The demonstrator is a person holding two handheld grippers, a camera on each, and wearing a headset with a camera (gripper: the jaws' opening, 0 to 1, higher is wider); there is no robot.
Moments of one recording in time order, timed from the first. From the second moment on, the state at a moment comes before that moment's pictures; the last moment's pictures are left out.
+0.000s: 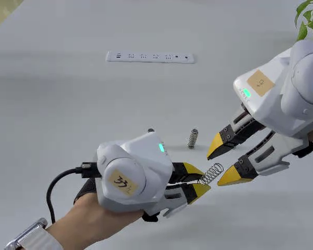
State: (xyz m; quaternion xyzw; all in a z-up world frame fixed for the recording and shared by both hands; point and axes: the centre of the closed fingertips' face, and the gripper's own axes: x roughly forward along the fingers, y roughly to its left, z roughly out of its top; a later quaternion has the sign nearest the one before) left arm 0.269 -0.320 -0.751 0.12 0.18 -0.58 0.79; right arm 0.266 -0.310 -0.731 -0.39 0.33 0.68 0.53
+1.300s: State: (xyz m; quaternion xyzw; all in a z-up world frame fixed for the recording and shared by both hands) left arm 0.268 -0.328 -0.743 0.11 0.17 -0.58 0.79; right arm 0.257 -0.309 -0.738 -0.40 0.34 0.68 0.51
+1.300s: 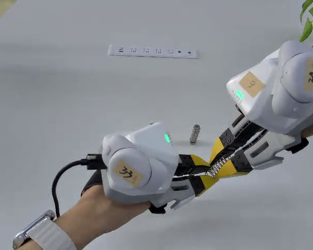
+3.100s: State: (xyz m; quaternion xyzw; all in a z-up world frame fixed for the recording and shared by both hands) left arm 0.293 -0.273 -0.774 0.07 0.21 -0.47 0.86; right arm 0.265 -0.315 -0.743 -0.40 0.36 0.68 0.50
